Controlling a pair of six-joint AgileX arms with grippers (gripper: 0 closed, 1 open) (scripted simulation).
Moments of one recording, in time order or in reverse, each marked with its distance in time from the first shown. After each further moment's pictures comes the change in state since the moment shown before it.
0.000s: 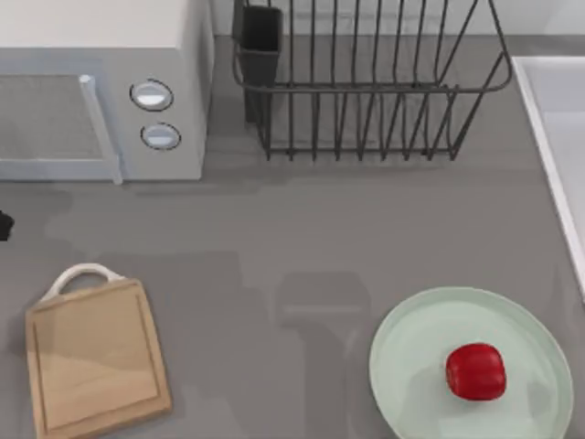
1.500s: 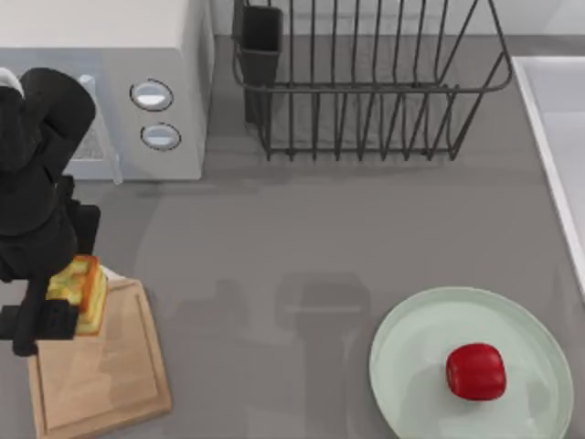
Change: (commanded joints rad) left arm -0.400 -0.112 -0.184 0.118 -0.006 -2.172; right arm 0.000 0.000 0.000 0.000 0.000 0.000
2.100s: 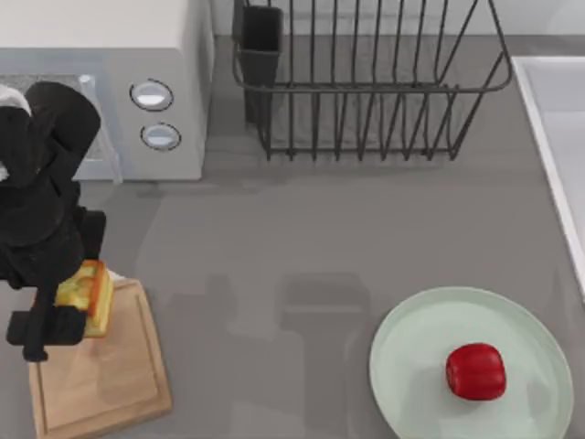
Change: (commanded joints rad) left arm 0.003 0.027 -0.048 0.096 0.000 0.003; right arm 0.000 0.000 0.000 0.000 0.000 0.000
